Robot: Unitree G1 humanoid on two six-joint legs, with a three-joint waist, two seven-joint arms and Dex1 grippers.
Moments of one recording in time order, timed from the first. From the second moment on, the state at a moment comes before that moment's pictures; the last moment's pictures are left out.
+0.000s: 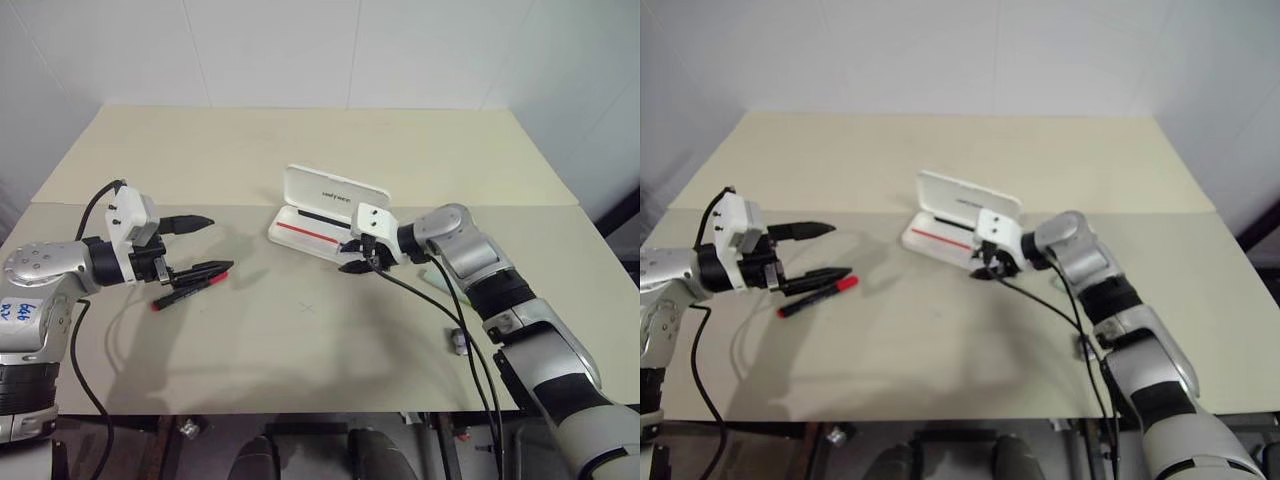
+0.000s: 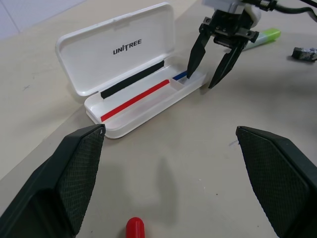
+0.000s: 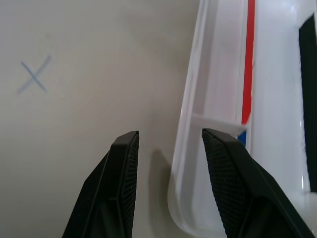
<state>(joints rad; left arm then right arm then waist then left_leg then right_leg) -0.40 0.87 0.24 -0.06 -0.49 0.40 -1.05 -1.05 -0.44 0.39 0.65 -0.04 0.21 1.18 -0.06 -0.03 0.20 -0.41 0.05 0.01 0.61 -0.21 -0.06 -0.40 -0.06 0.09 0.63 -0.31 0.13</state>
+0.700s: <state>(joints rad) -0.33 0.87 0.31 -0.15 -0.51 0.41 -1.00 -1.13 -0.38 0.41 0.89 -0.18 0.02 1.21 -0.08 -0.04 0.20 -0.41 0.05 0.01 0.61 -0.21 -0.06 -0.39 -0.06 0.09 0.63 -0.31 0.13</state>
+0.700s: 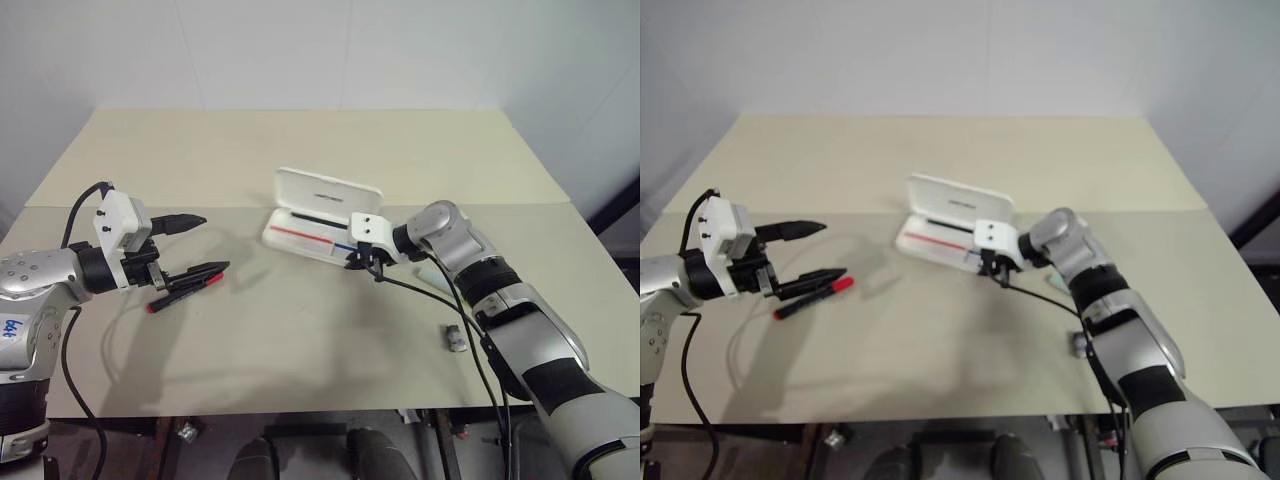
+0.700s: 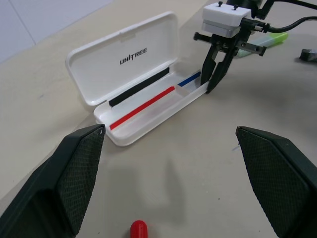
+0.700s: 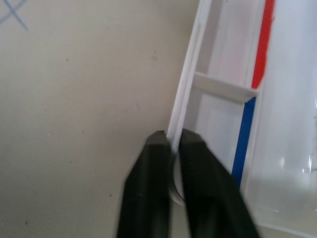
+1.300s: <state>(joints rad) -0.34 0.86 0.30 -0.15 -0.51 0.41 -1.00 -0.96 -0.57 0.37 0.44 -0.12 0.14 1.37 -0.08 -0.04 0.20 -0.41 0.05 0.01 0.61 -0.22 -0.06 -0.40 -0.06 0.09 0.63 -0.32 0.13</state>
